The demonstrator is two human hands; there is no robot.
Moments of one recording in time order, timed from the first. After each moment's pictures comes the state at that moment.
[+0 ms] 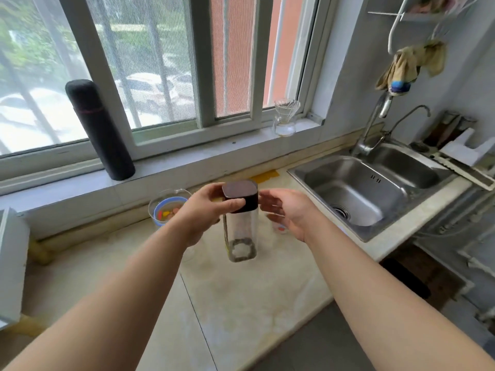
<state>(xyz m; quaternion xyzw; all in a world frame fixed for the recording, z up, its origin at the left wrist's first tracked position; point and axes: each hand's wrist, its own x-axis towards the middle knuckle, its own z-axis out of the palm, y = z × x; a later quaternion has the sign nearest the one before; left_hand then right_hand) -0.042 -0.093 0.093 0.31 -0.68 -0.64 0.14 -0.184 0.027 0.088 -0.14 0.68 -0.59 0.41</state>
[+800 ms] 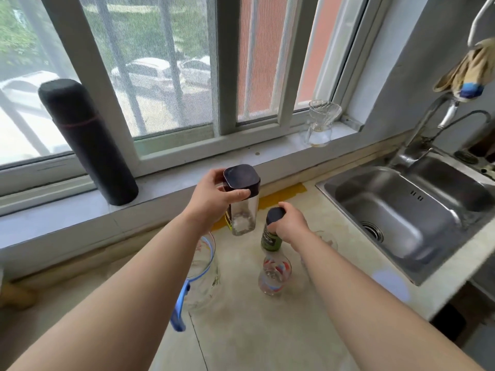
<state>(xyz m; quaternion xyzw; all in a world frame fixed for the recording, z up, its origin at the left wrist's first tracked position) -0.120 -0.234 0.066 0.35 -0.65 -0.63 0.23 -0.244 -0.118 0.019 -0.18 0.87 -0.34 0.30</state>
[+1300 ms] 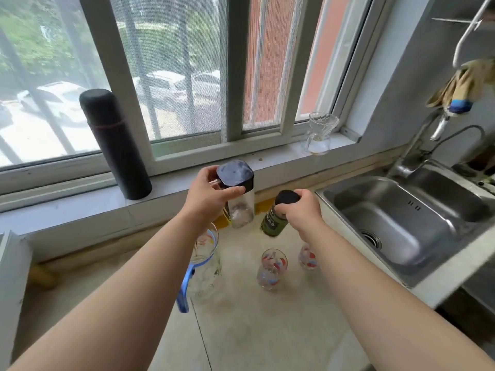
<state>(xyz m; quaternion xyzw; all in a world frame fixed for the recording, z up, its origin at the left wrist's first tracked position) -0.086 -0.208 0.092 0.36 -0.63 -0.62 0.29 -0.235 -0.091 0.068 -0.16 0.84 -0.47 0.21</state>
